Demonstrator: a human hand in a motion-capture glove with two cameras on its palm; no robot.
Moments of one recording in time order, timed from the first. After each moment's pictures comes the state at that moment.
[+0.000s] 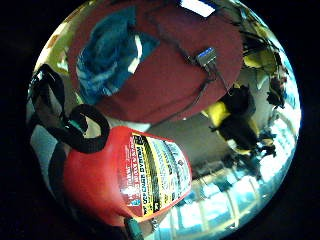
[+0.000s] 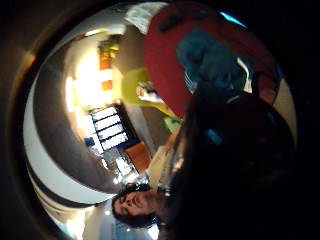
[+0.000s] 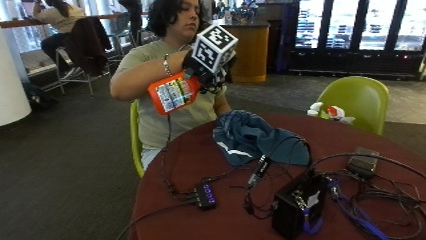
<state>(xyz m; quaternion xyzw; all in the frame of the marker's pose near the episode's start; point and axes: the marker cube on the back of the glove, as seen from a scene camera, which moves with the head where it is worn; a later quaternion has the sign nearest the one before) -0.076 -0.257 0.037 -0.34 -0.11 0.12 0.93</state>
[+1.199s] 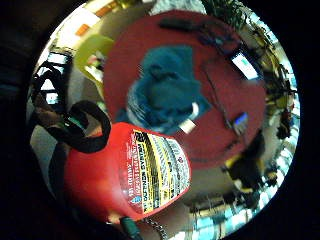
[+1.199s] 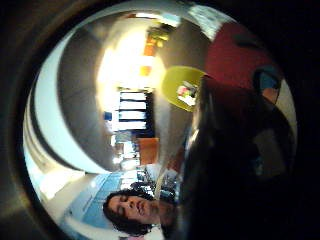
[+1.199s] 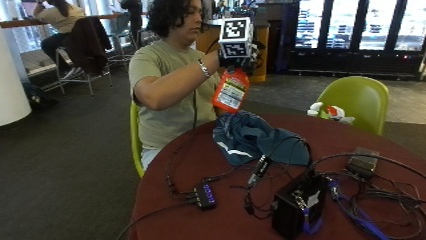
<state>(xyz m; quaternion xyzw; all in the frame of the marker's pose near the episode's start) -0.205 -0.339 0.045 -0.09 -0.33 -0.02 0.94</state>
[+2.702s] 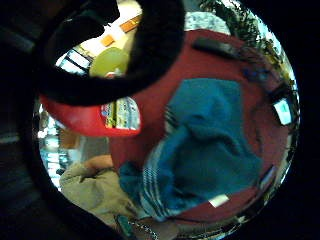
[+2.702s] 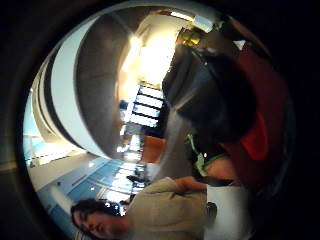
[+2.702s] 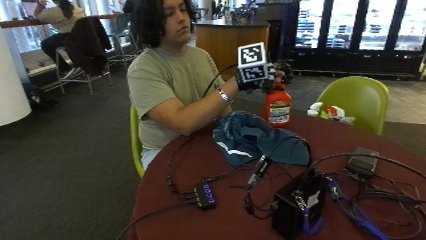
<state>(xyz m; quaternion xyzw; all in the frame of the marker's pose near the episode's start) -0.220 -0.372 0.142 -0.04 -0.28 -0.10 0.95</state>
